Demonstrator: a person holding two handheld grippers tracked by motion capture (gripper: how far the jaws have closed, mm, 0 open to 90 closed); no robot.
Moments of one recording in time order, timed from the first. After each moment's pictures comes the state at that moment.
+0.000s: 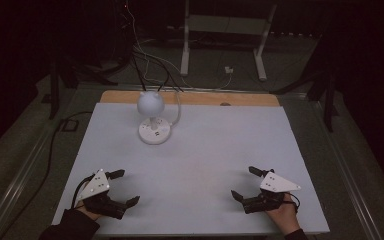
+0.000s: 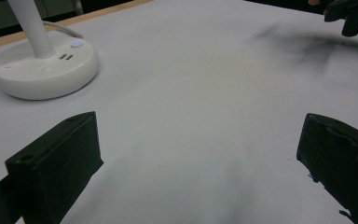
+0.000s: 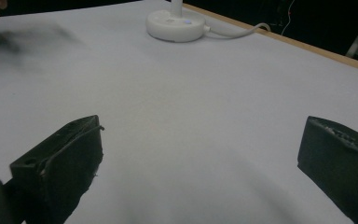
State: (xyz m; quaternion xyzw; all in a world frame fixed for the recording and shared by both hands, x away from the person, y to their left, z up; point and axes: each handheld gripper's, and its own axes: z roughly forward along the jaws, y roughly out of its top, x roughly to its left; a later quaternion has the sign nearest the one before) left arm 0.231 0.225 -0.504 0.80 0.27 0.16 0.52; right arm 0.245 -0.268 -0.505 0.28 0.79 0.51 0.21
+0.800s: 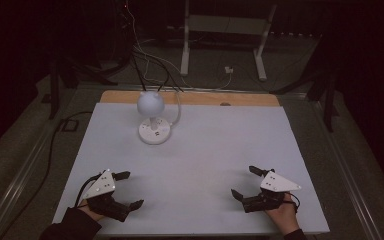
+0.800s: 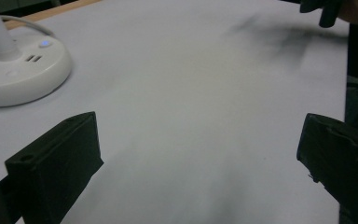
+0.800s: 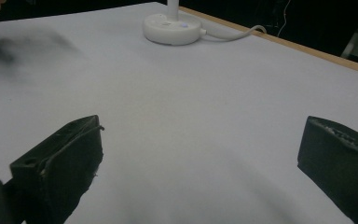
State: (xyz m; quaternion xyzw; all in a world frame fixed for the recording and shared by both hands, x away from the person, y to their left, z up) left arm 0.230 0.211 -0.494 0.82 0.25 0.12 0.51; right arm 0.245 -0.268 -0.504 0.28 0.78 0.51 0.22
